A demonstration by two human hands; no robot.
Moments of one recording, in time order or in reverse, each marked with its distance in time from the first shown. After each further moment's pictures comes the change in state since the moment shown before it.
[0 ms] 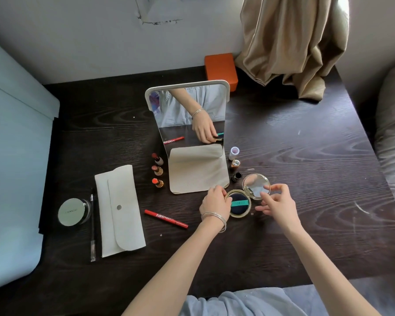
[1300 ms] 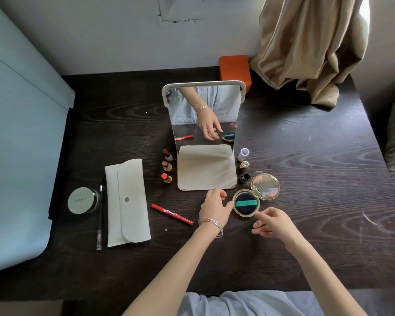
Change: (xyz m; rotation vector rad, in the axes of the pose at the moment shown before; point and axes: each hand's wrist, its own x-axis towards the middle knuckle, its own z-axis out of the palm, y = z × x) left_hand -0.006 -0.027 0.001 -0.224 0.045 -0.020; right_hand -0.019 0.001 0.013 -0.034 -0.305 0.312
